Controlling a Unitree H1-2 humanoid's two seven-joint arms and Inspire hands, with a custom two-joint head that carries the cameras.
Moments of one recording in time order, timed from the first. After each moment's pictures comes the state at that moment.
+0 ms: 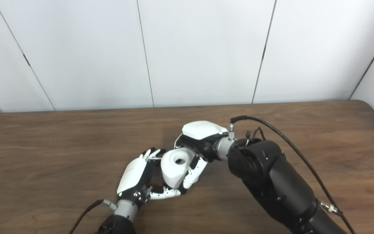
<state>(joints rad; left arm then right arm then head) -0.16 0.00 -0.38 -0.04 0.74 0.27 0.01 -0.60 -0.36 0.49 -0.38 -0.93 0.42 0.99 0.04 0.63</state>
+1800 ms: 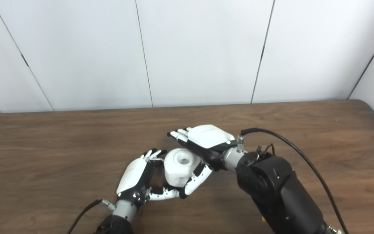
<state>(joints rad) -0.14 0.02 -0.37 -0.07 0.71 0.28 -0.03 -0.46 -0.32 0.40 -0.44 -0.97 0.31 0.90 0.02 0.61</state>
